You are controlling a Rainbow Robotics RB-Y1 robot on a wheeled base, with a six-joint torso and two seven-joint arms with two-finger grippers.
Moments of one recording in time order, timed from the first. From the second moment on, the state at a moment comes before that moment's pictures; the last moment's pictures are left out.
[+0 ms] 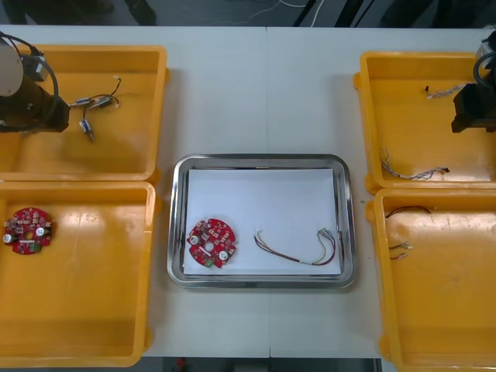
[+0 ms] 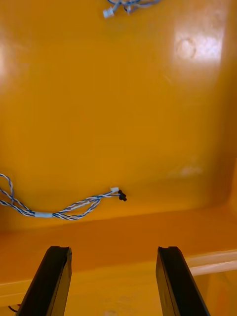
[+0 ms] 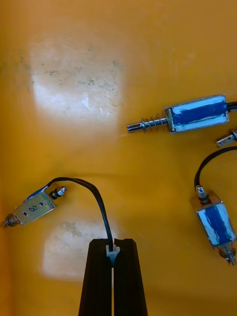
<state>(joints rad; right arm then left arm) -0.82 -0.59 -0.21 -1.42 -0.35 1.92 1.54 -0.81 0.82 -0.25 -1.10 0.66 1.26 -1.40</state>
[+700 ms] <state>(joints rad) -0.80 -0.60 -0.30 -1.38 -0.38 1.90 1.54 -0.81 0.80 -0.25 -1.21 0.71 1.36 -1.40</state>
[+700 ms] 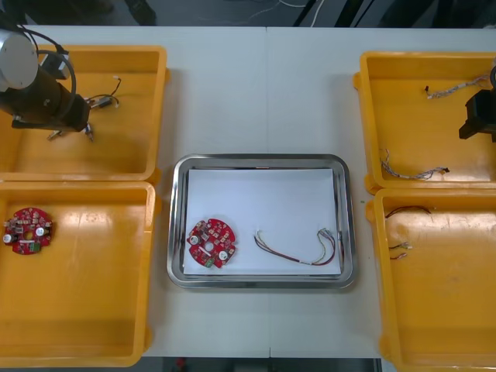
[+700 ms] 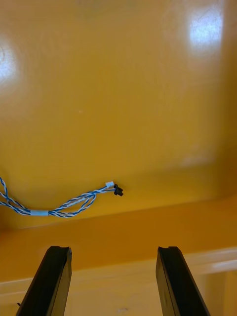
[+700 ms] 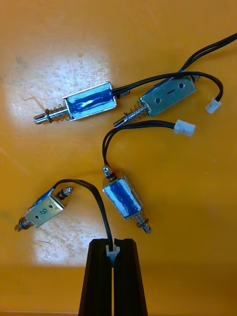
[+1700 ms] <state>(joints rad) -0.68 -0.55 -0.32 -1.34 -0.38 1.62 1.53 -0.81 0.79 -0.24 -1.29 0.69 1.54 -1.40</state>
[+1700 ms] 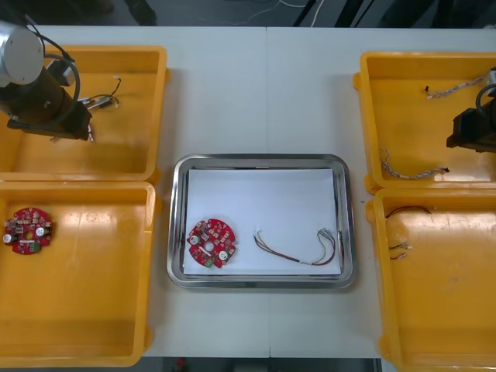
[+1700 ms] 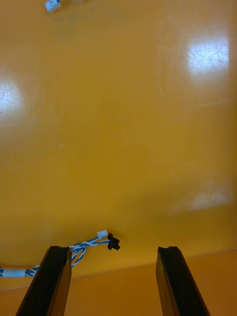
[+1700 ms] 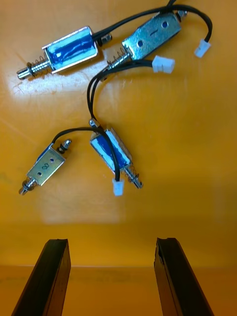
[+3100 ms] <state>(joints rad) -0.65 -0.47 -0.32 -1.21 -0.33 1.47 1.35 -0.93 0.82 -0.12 -1.00 0.75 1.56 -2.29</state>
